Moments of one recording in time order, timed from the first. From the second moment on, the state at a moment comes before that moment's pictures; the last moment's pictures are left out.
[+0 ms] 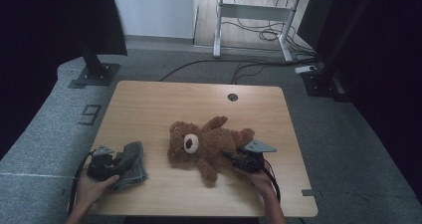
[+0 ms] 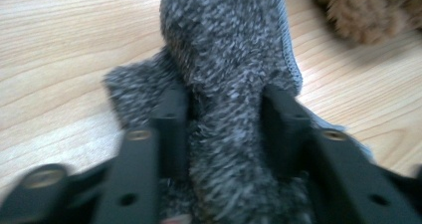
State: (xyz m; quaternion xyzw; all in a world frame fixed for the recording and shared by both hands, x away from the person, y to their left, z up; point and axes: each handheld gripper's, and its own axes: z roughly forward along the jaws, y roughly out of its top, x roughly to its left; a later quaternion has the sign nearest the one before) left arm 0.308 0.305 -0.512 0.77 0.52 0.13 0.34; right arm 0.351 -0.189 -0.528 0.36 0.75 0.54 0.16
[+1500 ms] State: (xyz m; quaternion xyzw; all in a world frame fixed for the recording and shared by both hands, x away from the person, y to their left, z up) left arm 0.393 0.168 -0.494 0.78 0.41 0.01 0.46; right arm 0.353 -0.186 -0.526 0.35 0.75 0.53 0.16
